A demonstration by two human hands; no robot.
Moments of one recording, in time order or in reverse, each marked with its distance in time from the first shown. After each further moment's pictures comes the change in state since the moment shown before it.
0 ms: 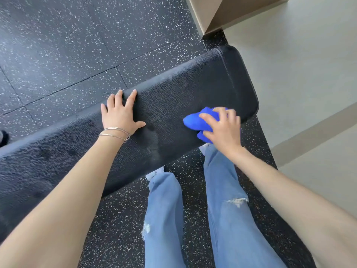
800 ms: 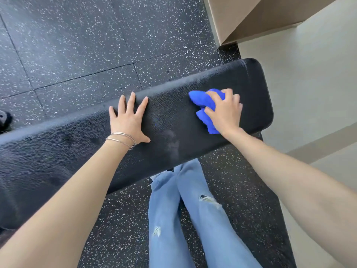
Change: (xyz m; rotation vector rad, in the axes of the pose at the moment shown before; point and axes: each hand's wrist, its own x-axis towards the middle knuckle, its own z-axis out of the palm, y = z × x) left_hand -0.031 -0.058 0.008 0.038 -0.100 0.041; right_hand 0.065 -0.069 -0.006 -0.021 -0.049 0.164
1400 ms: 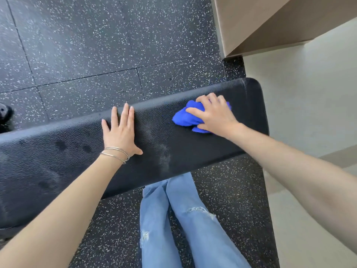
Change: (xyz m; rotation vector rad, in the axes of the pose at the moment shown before) left_hand 0.002 0.009 0.002 0.038 -0.045 -0.158; right_hand 0.056 0.005 -0.026 -0.365 -0.130 -0.755
